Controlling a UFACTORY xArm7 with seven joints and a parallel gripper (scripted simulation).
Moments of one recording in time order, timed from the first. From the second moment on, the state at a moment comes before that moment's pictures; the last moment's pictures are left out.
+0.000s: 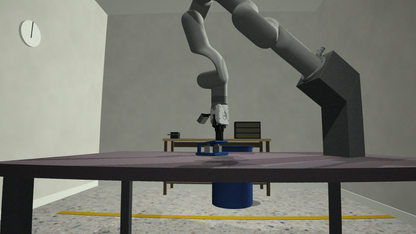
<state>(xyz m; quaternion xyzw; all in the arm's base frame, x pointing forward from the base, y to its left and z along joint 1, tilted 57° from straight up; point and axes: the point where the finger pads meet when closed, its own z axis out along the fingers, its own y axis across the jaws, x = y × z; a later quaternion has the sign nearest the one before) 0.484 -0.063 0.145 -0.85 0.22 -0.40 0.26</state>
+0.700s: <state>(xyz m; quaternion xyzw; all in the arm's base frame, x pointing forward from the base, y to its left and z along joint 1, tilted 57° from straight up) 0.491 -0.060 0.140 -0.85 0.22 -0.40 0.26</state>
